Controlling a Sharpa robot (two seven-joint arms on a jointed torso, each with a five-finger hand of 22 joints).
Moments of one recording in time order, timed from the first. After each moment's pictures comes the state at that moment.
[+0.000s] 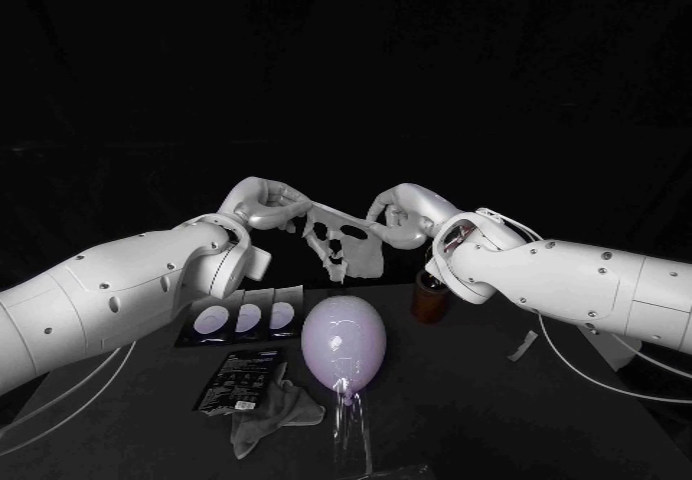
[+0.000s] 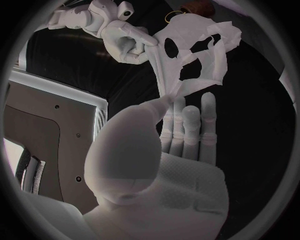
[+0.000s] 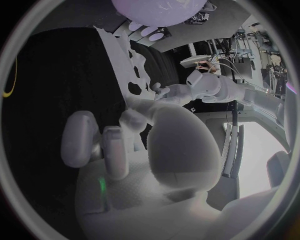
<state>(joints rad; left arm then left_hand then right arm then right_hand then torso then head) 1.40 -0.59 -0.07 1.19 -0.45 -0.44 0.18 1.44 -0.11 0.53 0.10 0.05 0.98 0.11 0.51 0.26 0.98 0.05 0.79 0.19 1.01 0.00 1.38 0.60 0.17 0.84 0.14 0.94 0.64 1.43 -0.67 -0.16 1.34 -1.18 -0.55 -0.03 1.25 -0.10 0.77 0.02 0.04 0.93 0.08 0.60 0.36 1.34 0.01 1.04 1.02 1.47 -0.05 1.55 1.31 0.07 1.44 0.05 1.20 1.31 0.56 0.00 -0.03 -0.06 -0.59</state>
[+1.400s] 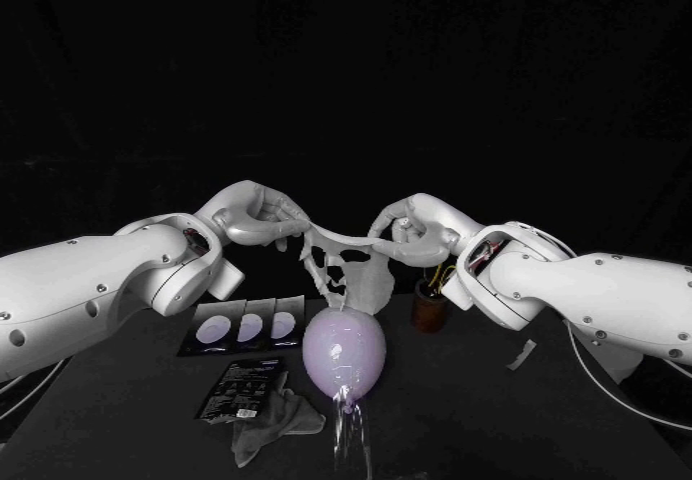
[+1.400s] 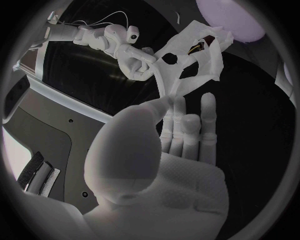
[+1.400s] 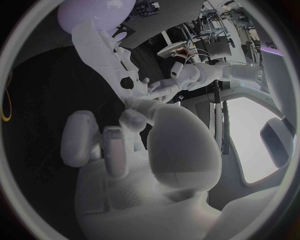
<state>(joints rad) 1.45 -0.82 -0.07 1.50 -0.62 -0.27 0.12 1.44 -0.11 0.55 0.10 0.05 0.97 0.11 0.52 0.26 0.98 0.05 0.80 0.20 1.08 -0.01 1.44 0.72 0.17 0.84 0.14 0.98 0.66 1.46 -0.86 -0.15 1.65 -0.98 -0.48 0.04 1.25 -0.11 0.77 0.02 0.05 0.92 0.09 0.60 0.35 1.34 0.00 1.03 1.01 1.47 -0.05 1.55 1.31 0.07 1.44 0.05 1.19 1.31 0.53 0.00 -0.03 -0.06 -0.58</state>
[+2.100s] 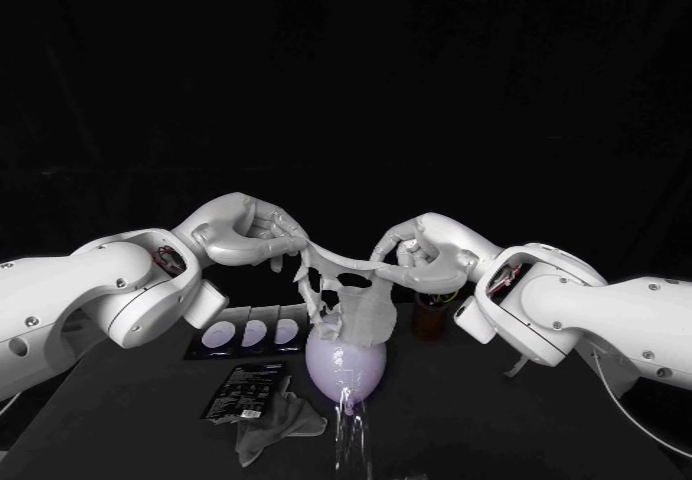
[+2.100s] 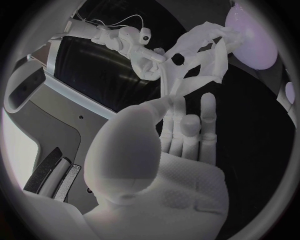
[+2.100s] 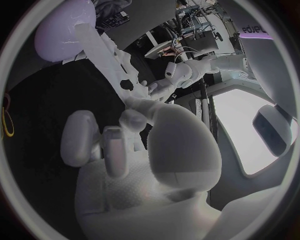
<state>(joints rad) 1.45 -0.99 -0.07 1.74 -0.58 -0.25 0.10 1.43 -0.11 0.55 0.10 0.05 0.97 0.11 0.52 0.26 0.98 0.05 0.81 0.20 1.10 0.00 1.46 0.75 0.17 0.84 0.14 0.99 0.66 1.45 -0.98 -0.17 1.86 -0.92 -0.46 0.03 1.25 -0.11 0.77 0.01 0.05 0.92 0.09 0.60 0.35 1.34 0.00 1.03 1.01 1.47 -0.05 1.54 1.31 0.07 1.44 0.05 1.19 1.31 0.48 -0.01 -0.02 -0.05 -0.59</state>
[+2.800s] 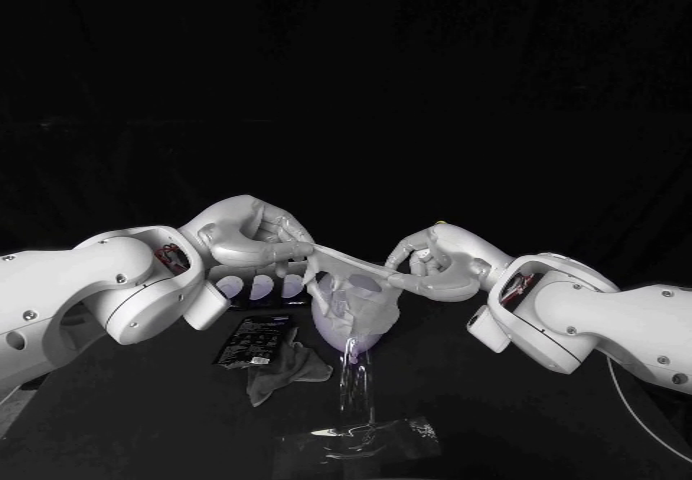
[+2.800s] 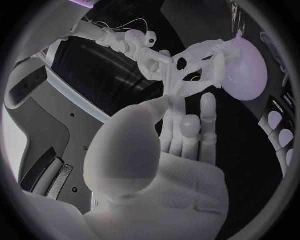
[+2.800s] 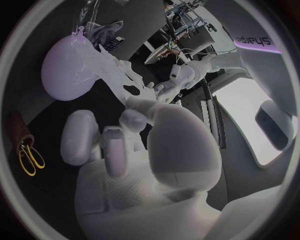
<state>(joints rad) 1.39 -1.04 -0.12 1.82 -0.56 -0.21 0.06 1.43 -0.12 0.55 0.10 0.05 0.97 0.10 0.53 0.26 0.99 0.05 0.80 0.20 1.11 -0.01 1.46 0.76 0.17 0.84 0.14 1.00 0.67 1.30 -1.03 -0.18 1.89 -0.88 -0.44 0.02 1.25 -0.11 0.77 0.01 0.04 0.92 0.08 0.60 0.35 1.34 0.00 1.03 1.01 1.47 -0.05 1.54 1.31 0.07 1.43 0.05 1.18 1.31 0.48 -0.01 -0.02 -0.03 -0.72</state>
